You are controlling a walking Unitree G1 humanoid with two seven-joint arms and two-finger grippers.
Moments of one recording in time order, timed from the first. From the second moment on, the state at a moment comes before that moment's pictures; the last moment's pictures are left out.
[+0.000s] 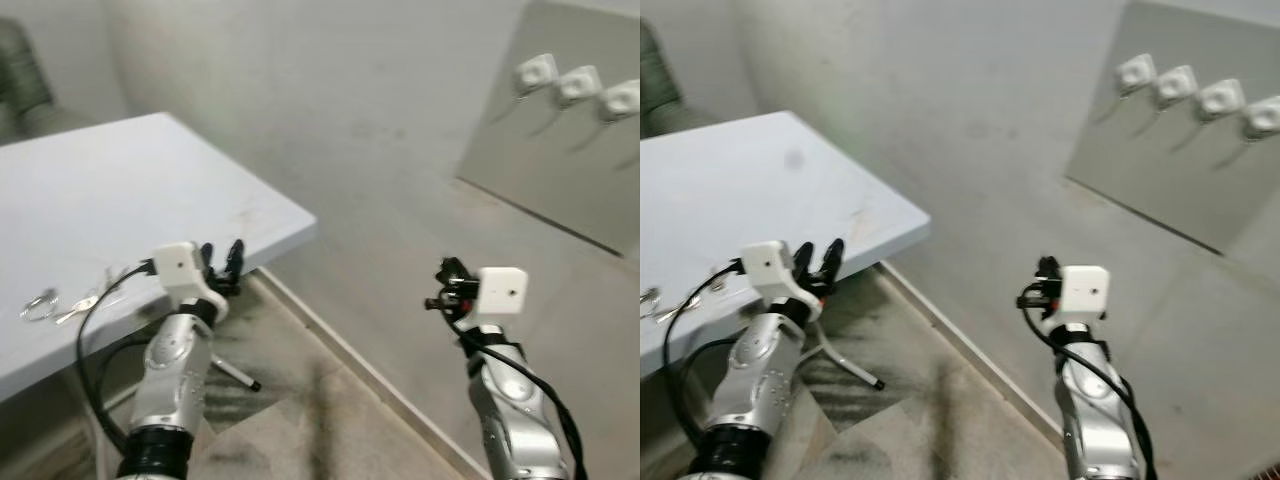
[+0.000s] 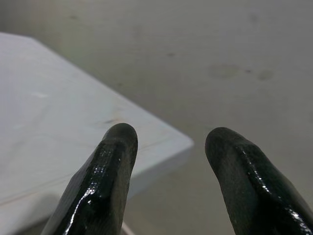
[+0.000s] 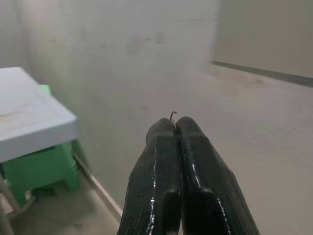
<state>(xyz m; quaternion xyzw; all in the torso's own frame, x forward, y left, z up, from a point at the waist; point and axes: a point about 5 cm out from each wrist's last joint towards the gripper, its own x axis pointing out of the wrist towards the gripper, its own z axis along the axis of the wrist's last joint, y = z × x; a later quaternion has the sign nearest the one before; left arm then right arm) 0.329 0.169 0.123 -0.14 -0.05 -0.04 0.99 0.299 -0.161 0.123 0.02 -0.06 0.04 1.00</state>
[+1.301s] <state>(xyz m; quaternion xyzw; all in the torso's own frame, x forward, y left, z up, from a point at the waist) 0.331 0.154 0.124 -0.15 -0.04 -0.07 0.99 0.301 -0.167 0.126 0.01 -0.06 0.04 1.00</state>
